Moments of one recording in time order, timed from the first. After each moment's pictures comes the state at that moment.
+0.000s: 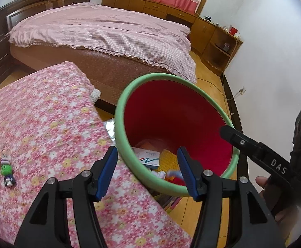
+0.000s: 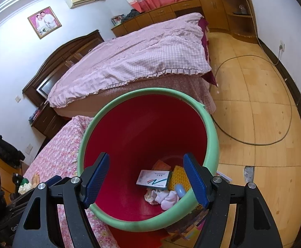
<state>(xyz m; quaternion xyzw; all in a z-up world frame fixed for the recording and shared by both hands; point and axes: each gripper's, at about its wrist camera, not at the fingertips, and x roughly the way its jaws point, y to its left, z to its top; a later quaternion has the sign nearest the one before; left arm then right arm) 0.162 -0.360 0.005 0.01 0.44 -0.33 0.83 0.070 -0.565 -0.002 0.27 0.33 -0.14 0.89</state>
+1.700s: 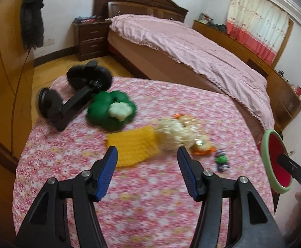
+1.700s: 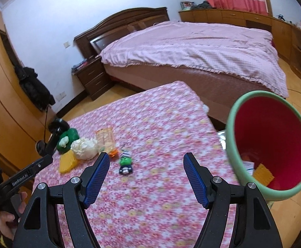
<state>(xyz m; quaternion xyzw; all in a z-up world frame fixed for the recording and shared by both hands) 0.194 -0.014 0.013 -0.10 0.42 -0.06 0.90 0.141 -0.318 0.041 0.14 0.38 0.04 0.91</state>
